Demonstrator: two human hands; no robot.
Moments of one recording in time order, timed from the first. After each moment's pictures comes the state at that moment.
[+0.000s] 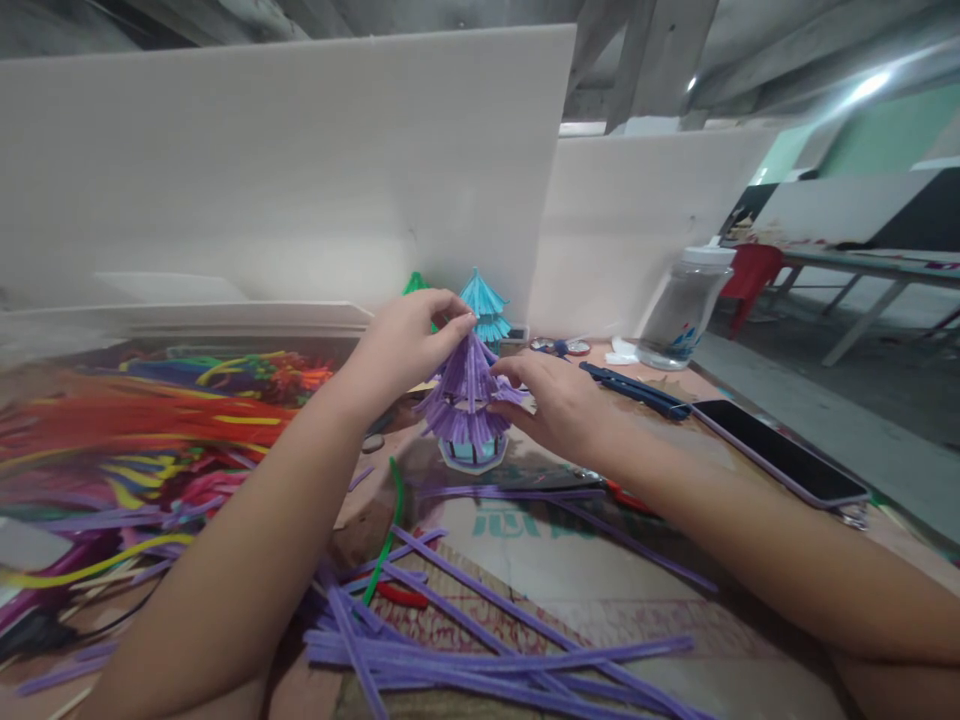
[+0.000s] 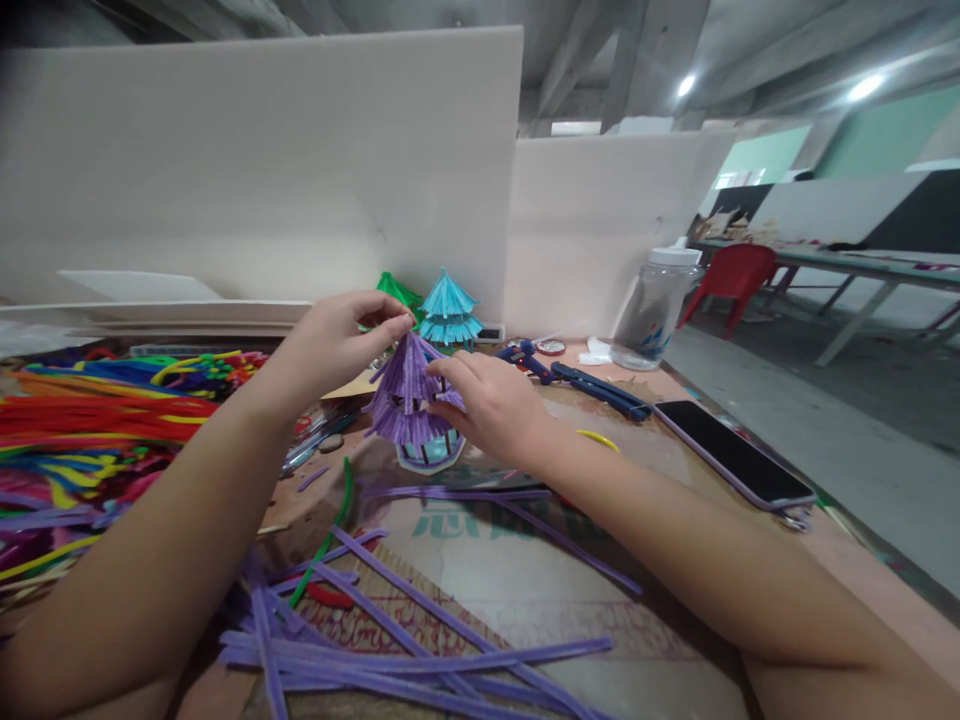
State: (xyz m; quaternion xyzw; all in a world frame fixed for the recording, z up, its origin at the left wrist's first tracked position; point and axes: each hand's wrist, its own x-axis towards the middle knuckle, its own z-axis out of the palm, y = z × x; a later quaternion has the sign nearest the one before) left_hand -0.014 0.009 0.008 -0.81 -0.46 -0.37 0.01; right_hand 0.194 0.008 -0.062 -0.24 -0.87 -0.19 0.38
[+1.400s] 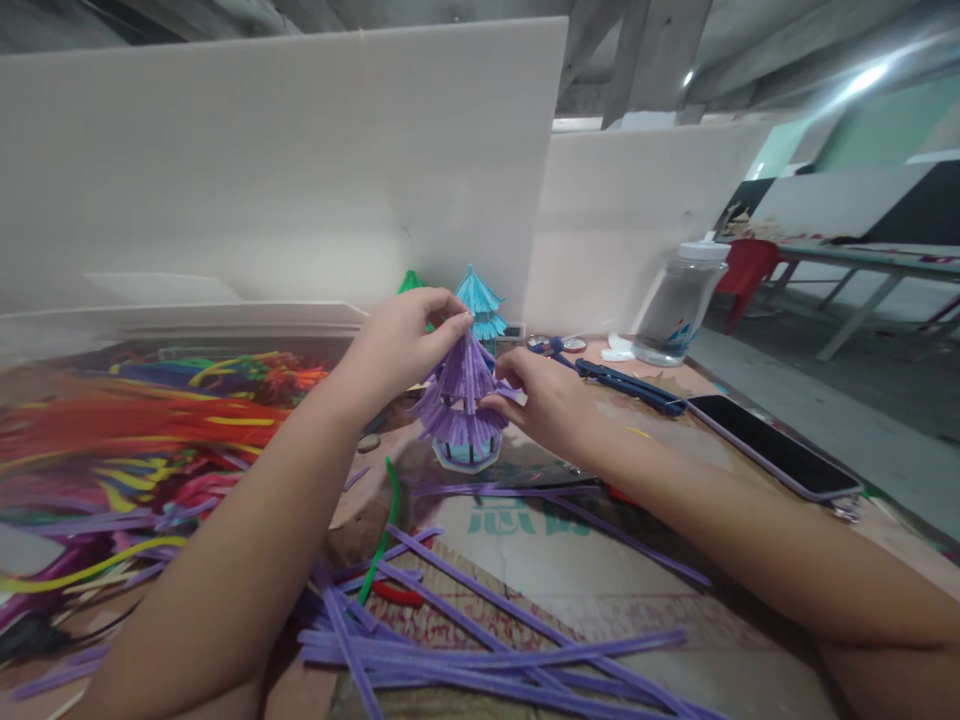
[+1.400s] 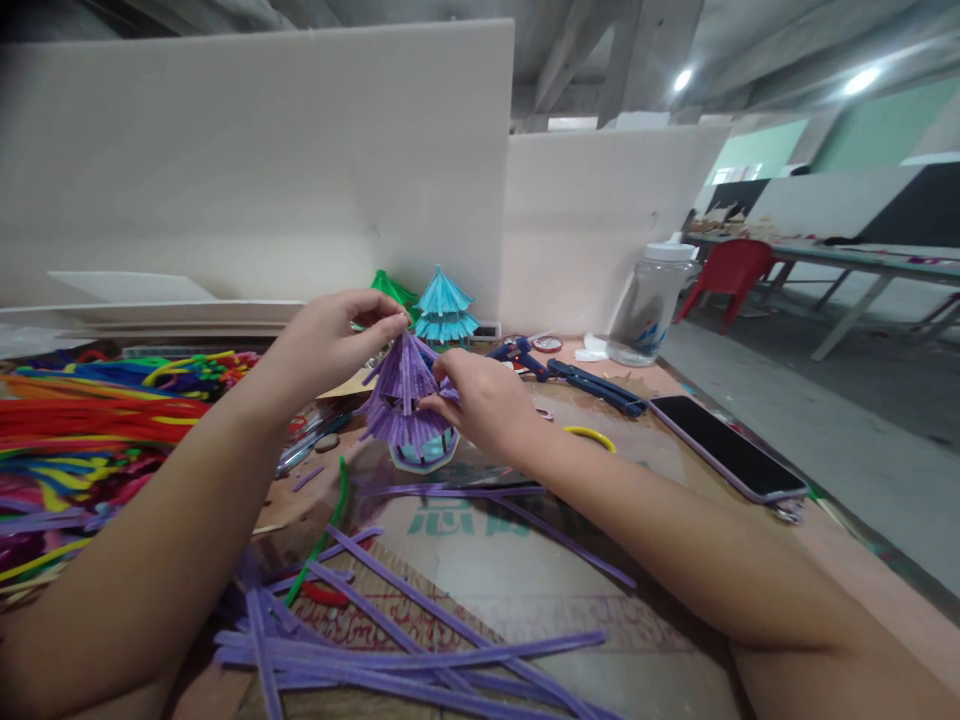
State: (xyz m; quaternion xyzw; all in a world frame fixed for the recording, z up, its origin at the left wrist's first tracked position) left_hand -0.010 0.005 0.009 -0.81 -0.46 -0.37 0.01; right_hand 0.188 0.014 -0.071 -0.35 -0.84 -0.12 0.39
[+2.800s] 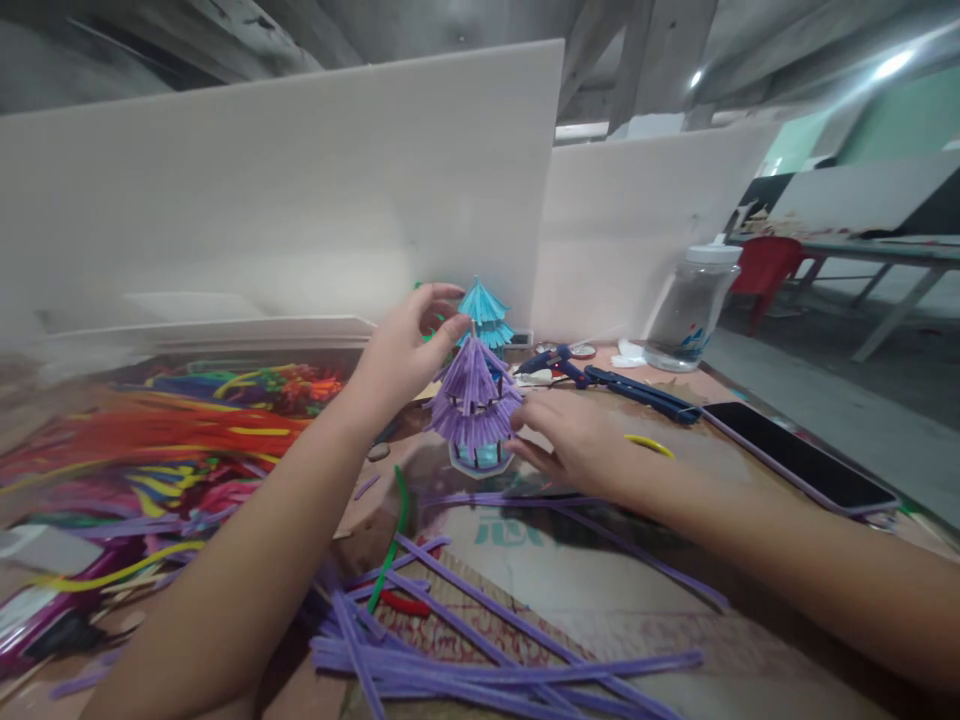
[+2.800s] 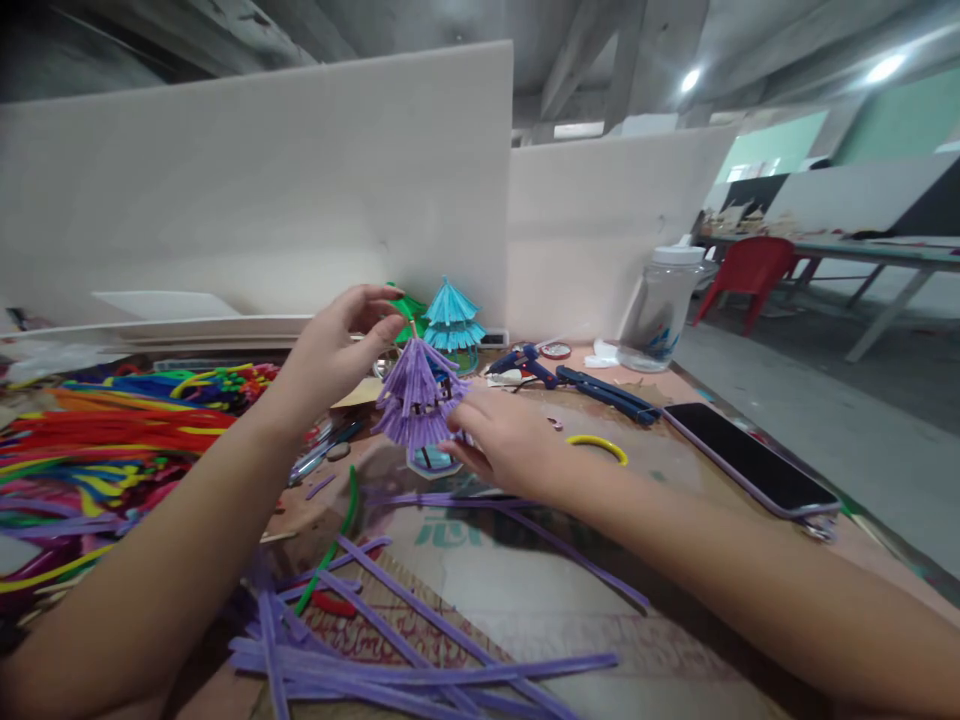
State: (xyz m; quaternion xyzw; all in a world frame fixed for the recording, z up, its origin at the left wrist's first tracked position) left_hand -0.014 0.018 -0.007 -0.78 -0.39 -0.49 -0.03; right_hand 0.211 -0.008 -0.076 -0.21 -0.90 -0.16 0.34
